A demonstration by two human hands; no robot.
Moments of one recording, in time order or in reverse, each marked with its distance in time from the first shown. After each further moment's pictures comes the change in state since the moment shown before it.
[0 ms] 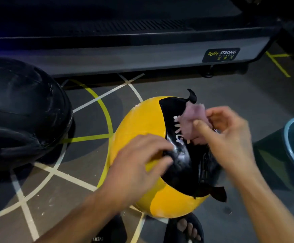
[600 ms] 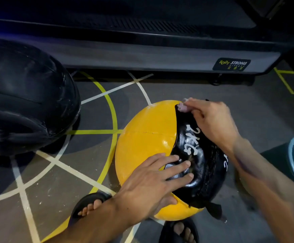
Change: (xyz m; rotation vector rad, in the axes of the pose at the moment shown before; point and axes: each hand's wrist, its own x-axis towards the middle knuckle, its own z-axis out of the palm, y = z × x) left_hand -0.029 -0.027 0.034 0.472 -0.382 0.306; right_hand 0.079 0.013 0.031 -0.647 -0.261 -0.539
